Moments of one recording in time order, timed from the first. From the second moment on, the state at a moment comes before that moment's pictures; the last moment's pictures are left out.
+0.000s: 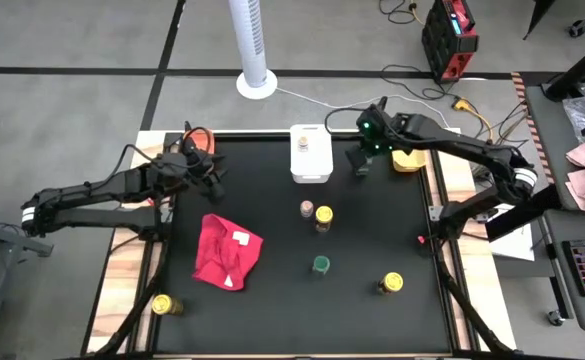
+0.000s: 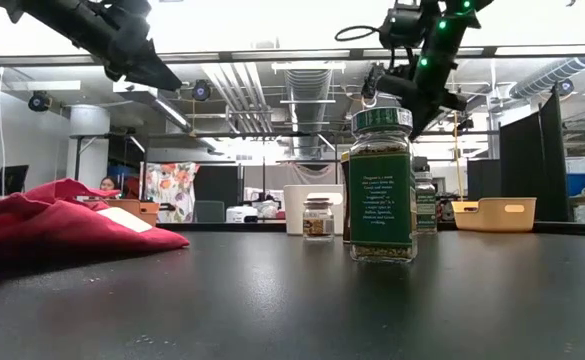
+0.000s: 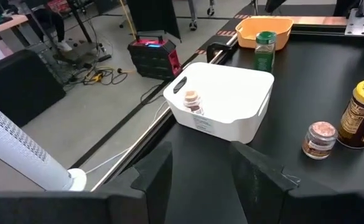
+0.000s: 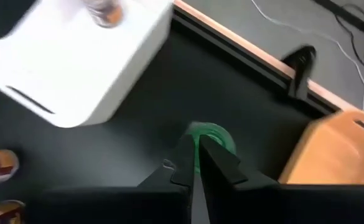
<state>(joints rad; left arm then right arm) 0.24 0.72 0.66 -0.33 -0.41 0.04 -0.59 1.44 1.23 -0.89 0.20 0.35</state>
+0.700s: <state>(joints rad) 0.24 0.77 0.66 -0.24 -0.41 0.09 -0.64 1.45 1.14 -0.88 0.19 0.40</state>
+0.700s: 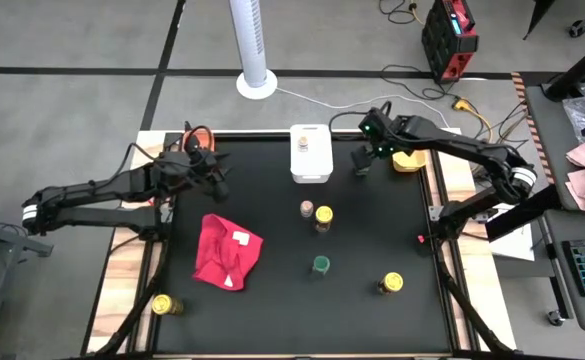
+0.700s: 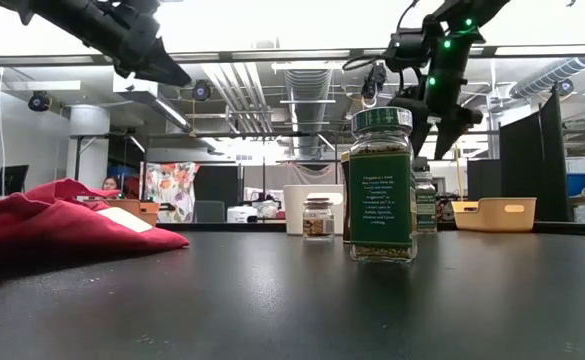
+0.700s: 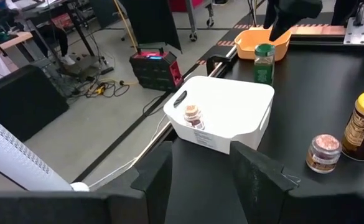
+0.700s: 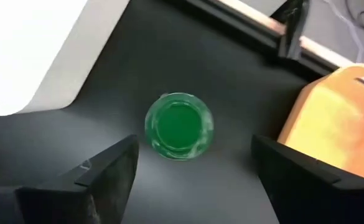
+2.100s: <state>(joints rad) 0.24 0.82 0.66 -0.22 -0.41 0.10 -0.64 1.45 0.93 -0.57 0.24 0.44</state>
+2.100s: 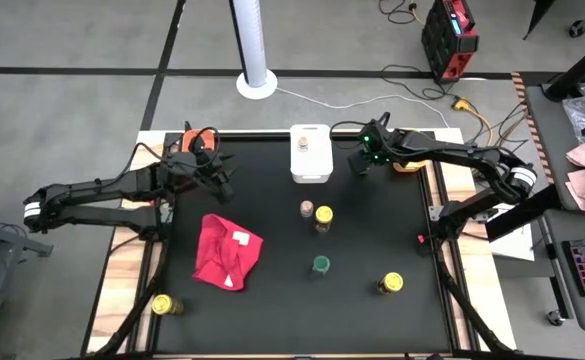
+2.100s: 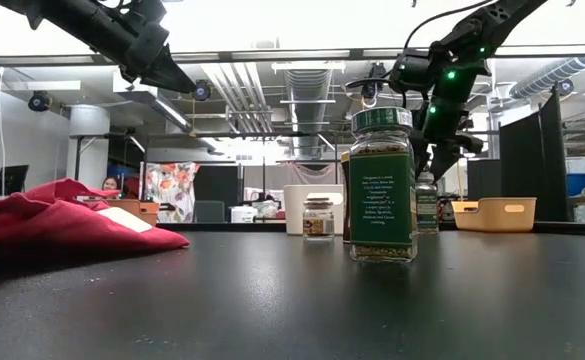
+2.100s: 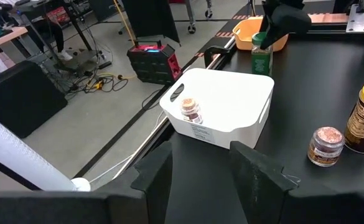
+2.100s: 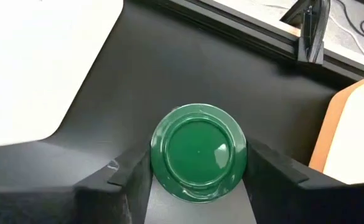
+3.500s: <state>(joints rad) 0.24 0.84 0.60 -0.16 -0.38 0.06 -0.34 1.20 1.02 -0.23 0.25 0.29</state>
